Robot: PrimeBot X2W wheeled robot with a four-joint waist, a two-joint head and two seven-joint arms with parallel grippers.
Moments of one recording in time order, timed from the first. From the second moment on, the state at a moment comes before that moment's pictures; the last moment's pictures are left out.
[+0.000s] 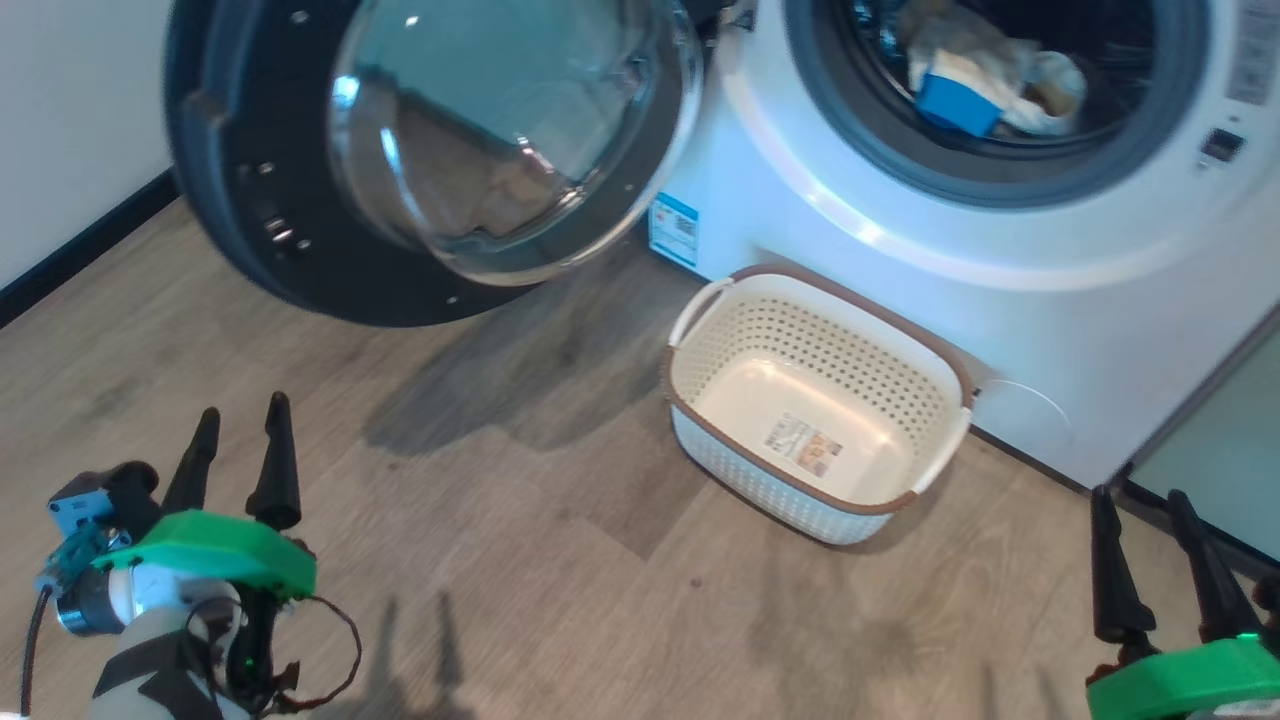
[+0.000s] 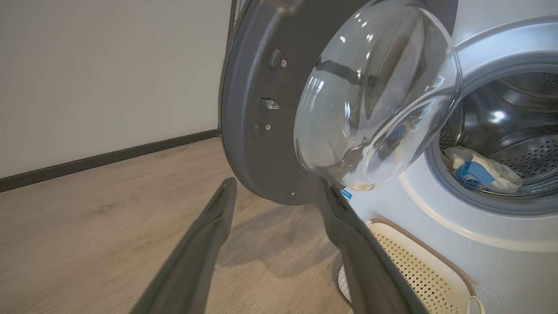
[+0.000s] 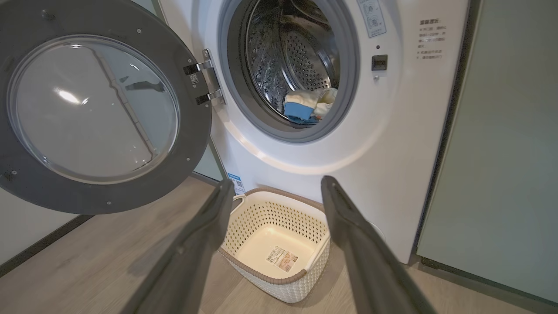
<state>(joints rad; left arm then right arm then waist) -0.19 0.15 0.19 0.43 -0.38 -0.13 -0.26 0.04 -0.12 0.04 0.16 0.32 0.13 -0.25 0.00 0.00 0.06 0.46</state>
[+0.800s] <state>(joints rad) -0.19 0.16 0.34 0.44 -0.84 -0.13 -0.25 0.03 -0.13 0.07 0.17 0.32 0.13 -0.25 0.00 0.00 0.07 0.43</state>
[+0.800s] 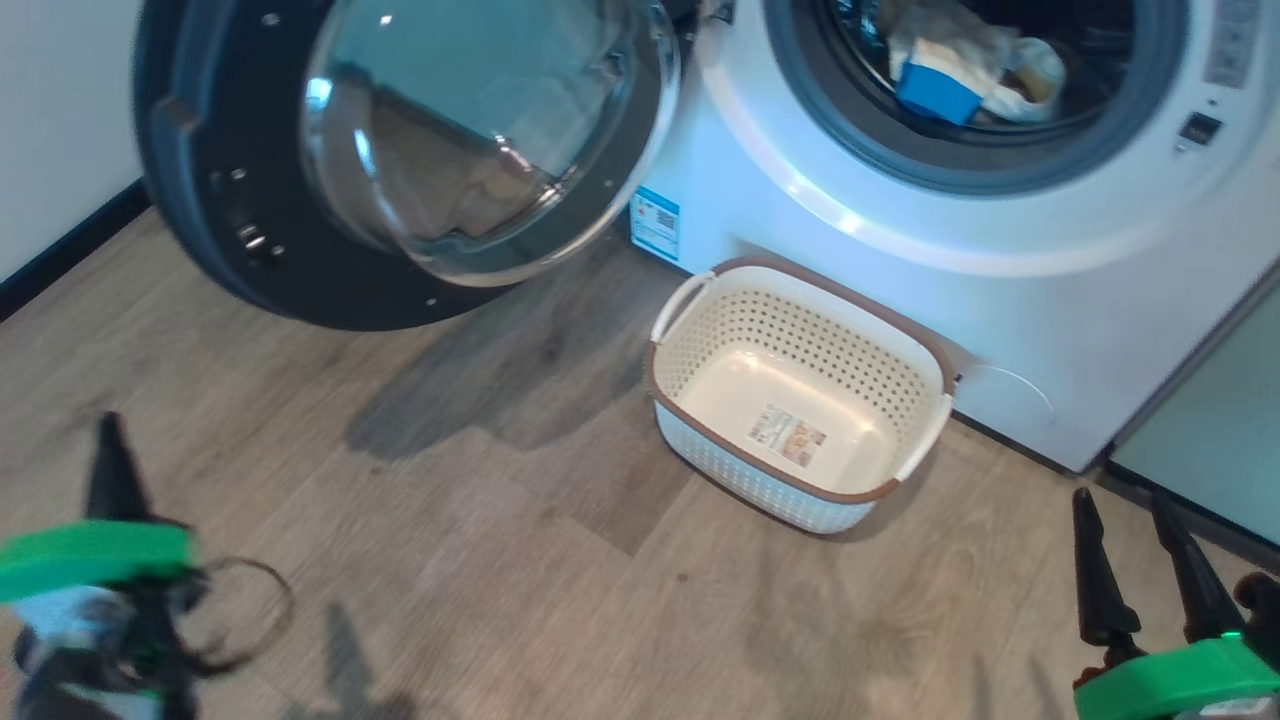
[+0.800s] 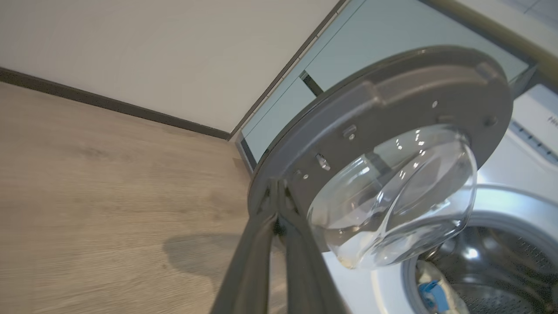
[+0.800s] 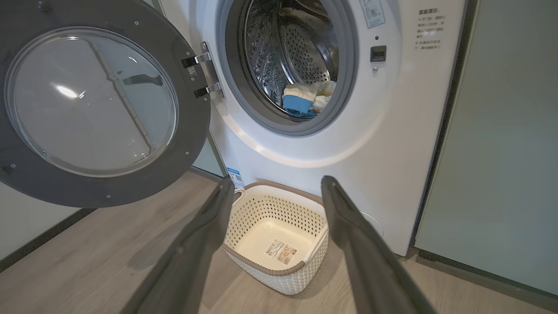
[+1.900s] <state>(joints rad) -0.88 0.62 0.61 1.02 -1.53 -0.06 0.24 -0.04 -0.24 0.08 0.13 0.32 0.13 -0.25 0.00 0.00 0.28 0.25</state>
